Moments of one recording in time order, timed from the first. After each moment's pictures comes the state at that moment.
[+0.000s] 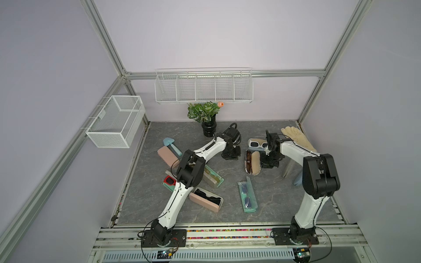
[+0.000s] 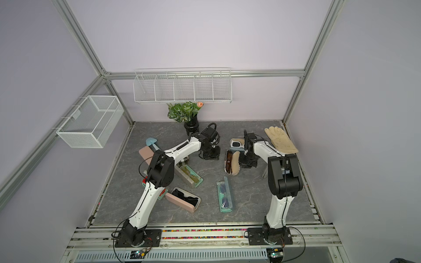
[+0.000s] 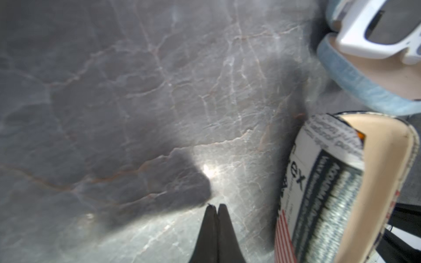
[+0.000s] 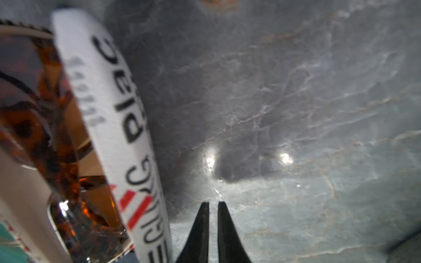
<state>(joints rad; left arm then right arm) -0.72 2.46 2.14 -0.87 0.32 -0.60 0.19 1.88 1.29 -0.84 -0.17 0.36</state>
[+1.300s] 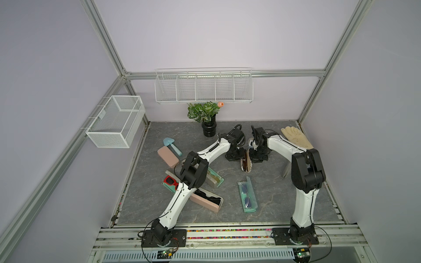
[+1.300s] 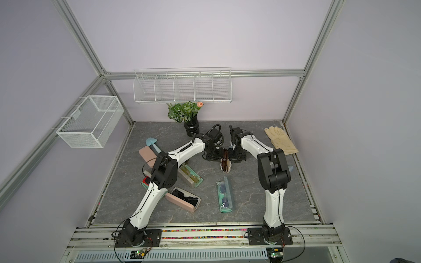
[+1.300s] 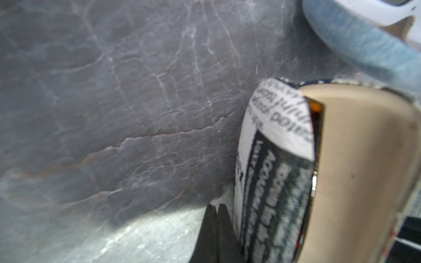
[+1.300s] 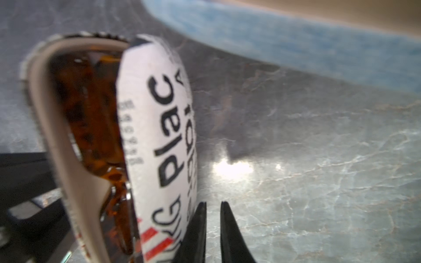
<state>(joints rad) -0.76 2.51 2.22 -0.93 0.31 -0.62 0.35 2.03 1.54 -0.94 -0.13 0.37</state>
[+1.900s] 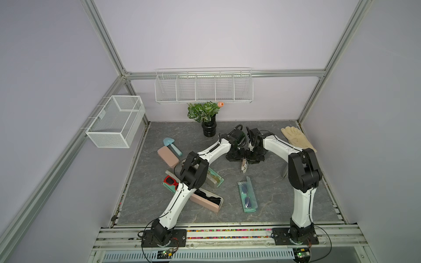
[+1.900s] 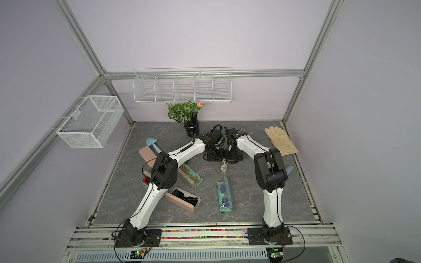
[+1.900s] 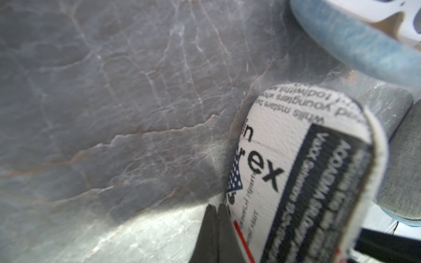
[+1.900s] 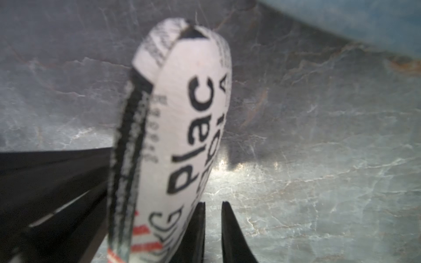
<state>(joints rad) -0.78 2.48 2.18 -0.90 0.30 -0.62 0.39 2.04 1.54 -0.96 -0.11 0.37</state>
